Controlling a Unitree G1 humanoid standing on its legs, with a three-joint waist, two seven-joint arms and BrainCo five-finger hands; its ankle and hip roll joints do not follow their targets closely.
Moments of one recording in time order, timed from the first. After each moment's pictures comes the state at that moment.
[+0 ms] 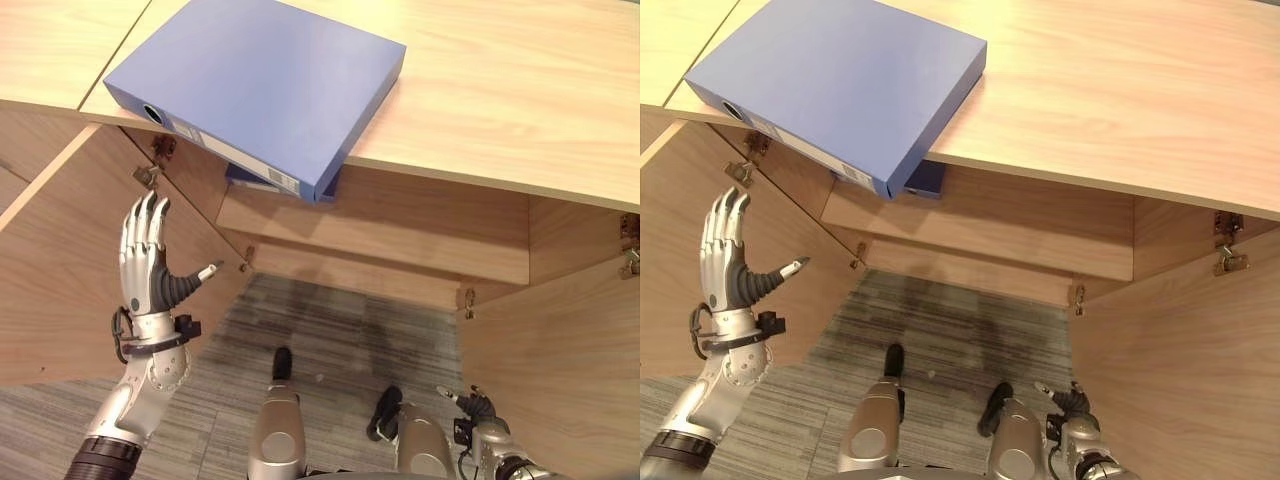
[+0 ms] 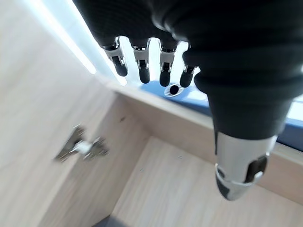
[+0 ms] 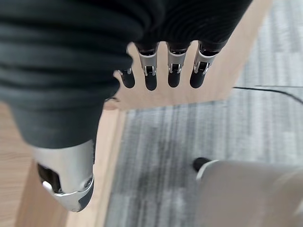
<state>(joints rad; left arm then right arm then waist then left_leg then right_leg) 0.00 0.66 -0.08 -0.02 0.60 -0.20 0.84 -0.18 -0.27 0.19 1.24 0.37 -0.15 -0.24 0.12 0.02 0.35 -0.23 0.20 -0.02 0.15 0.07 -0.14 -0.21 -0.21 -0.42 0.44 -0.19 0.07</state>
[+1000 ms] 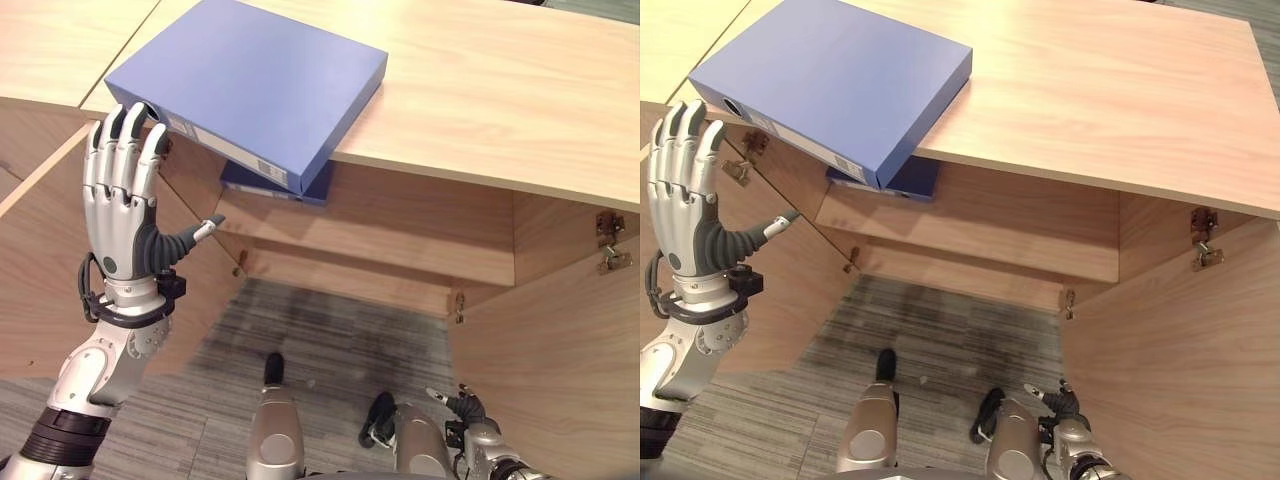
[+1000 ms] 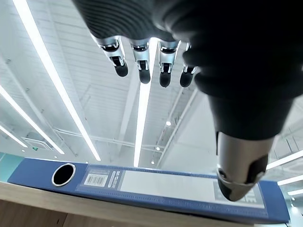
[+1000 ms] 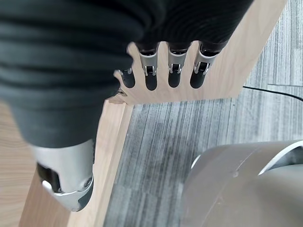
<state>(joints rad) -0.08 0.84 -0.04 -0.18 0.73 -0.20 0.87 -0.14 -0.25 0.22 1.23 0.37 -0.15 -0.22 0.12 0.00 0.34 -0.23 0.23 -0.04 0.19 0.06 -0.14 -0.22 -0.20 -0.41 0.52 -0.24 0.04</state>
